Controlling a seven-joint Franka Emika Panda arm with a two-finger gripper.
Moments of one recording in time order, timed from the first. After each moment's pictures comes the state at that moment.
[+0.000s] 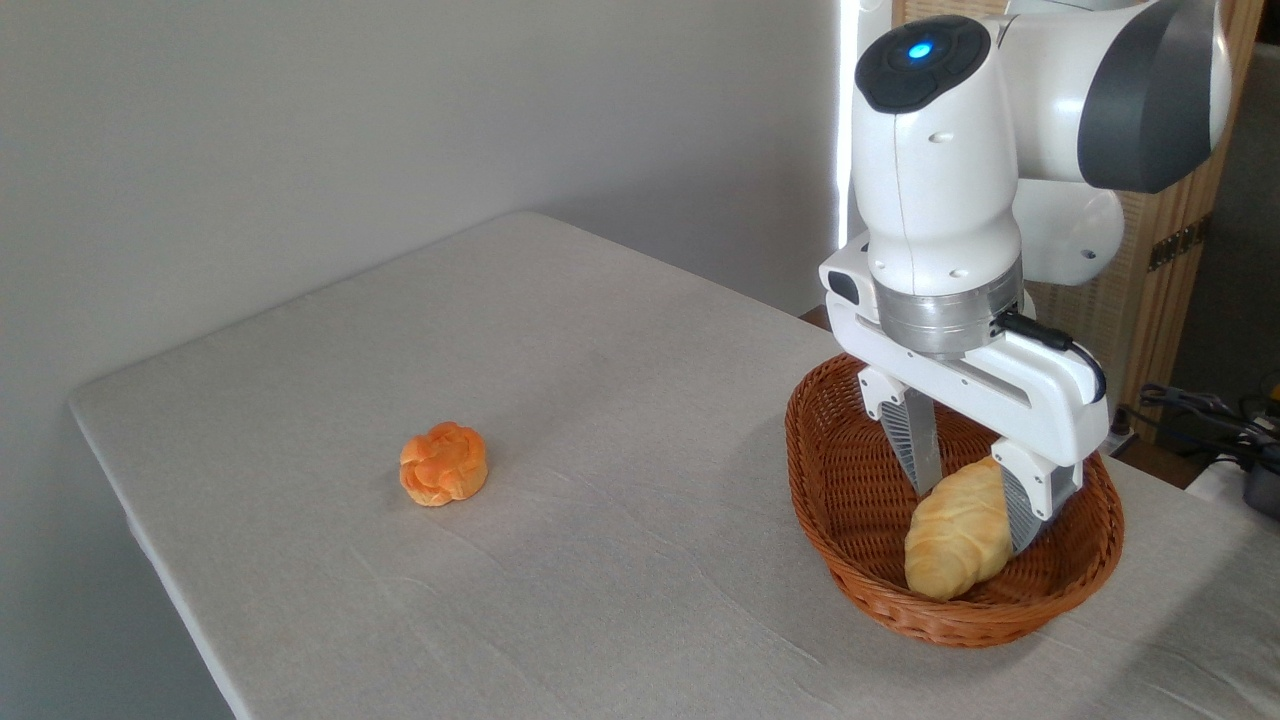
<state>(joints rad) -0.03 -0.45 0.45 -2.43 0.30 1.80 1.14</state>
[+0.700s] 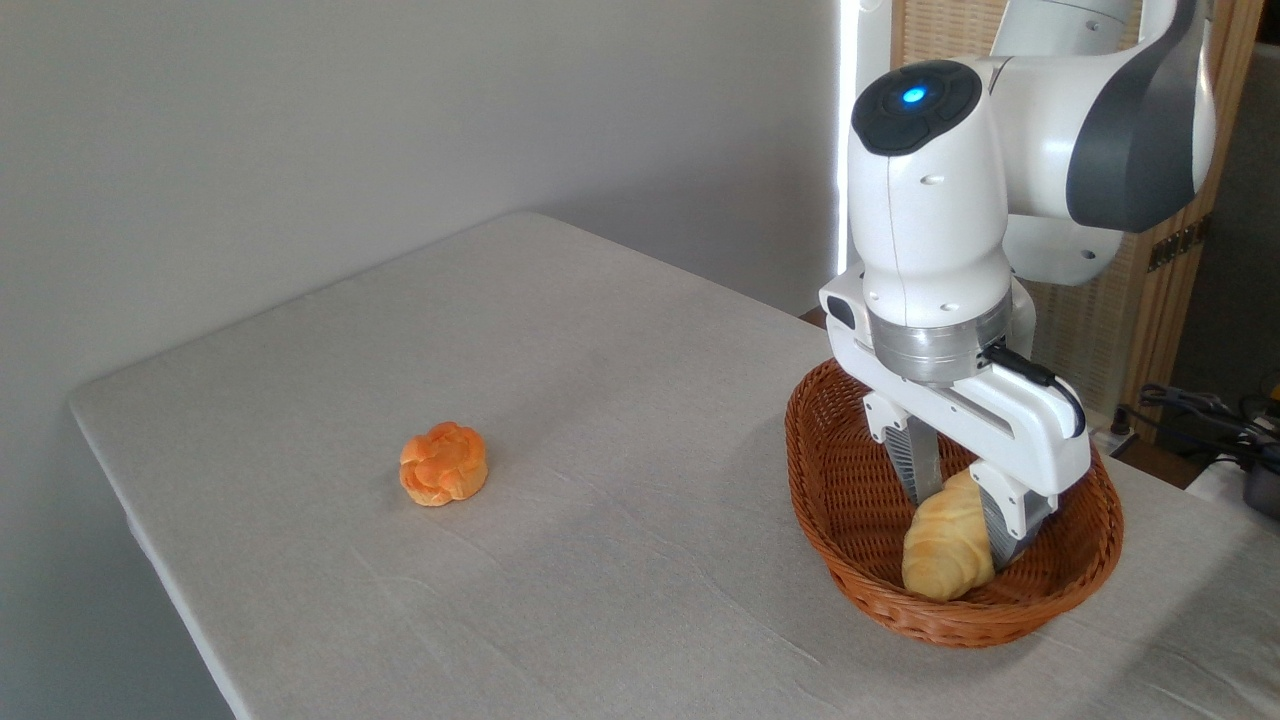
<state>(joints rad) -0.03 -0.45 0.46 -2.49 0.30 1.88 1.18</state>
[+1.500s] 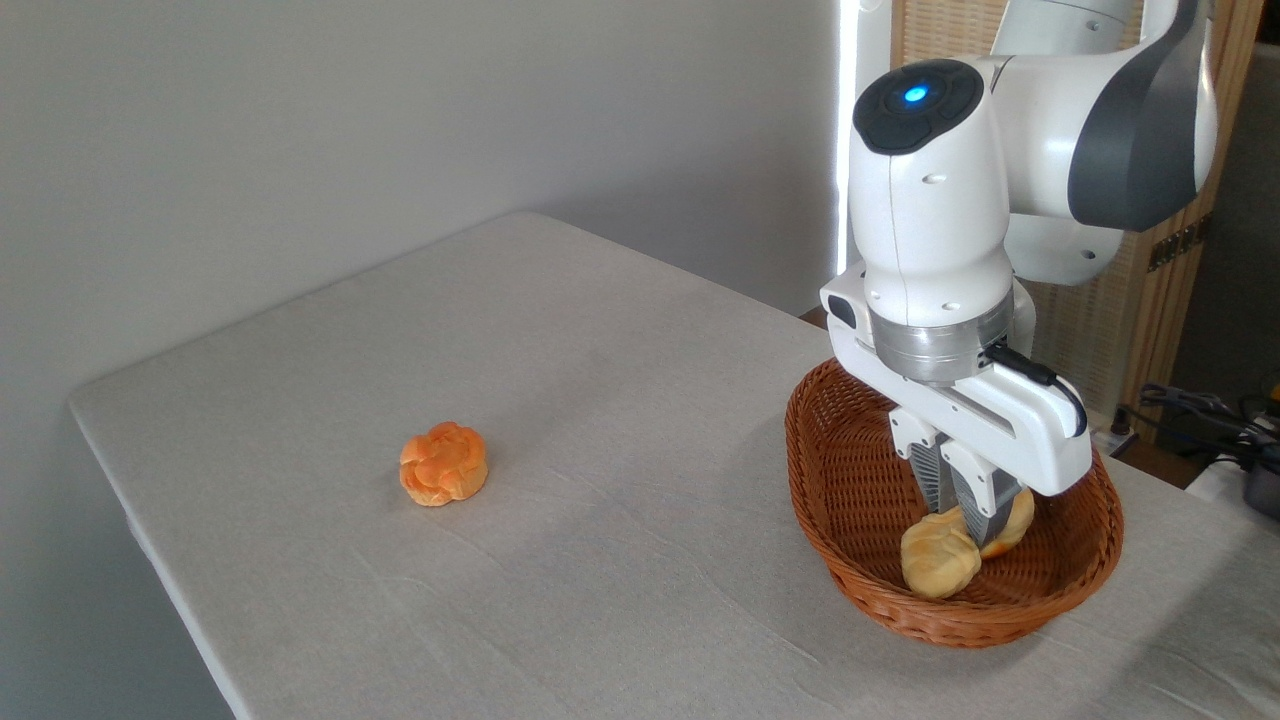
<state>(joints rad) -0.03 -0.45 0.46 -2.48 0.30 1.87 1.18</state>
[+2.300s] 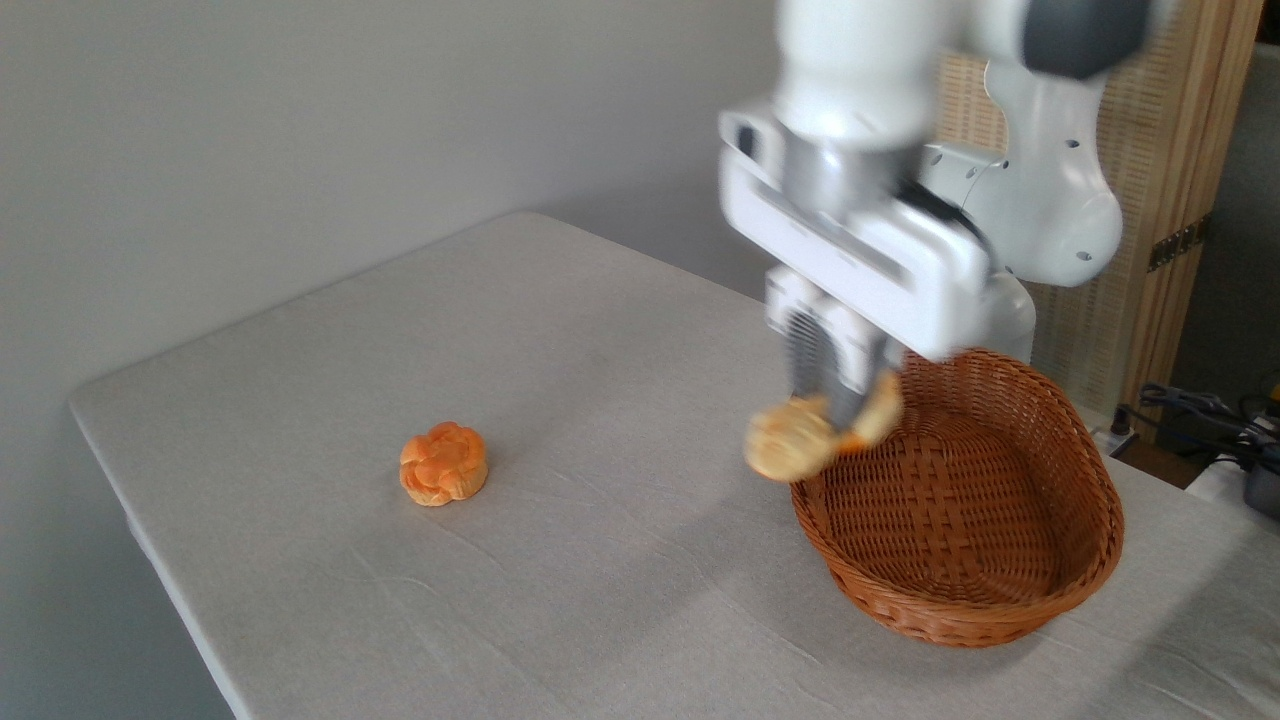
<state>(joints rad) -0.08 -0.42 0.32 -2.15 0.02 1.70 1.13</state>
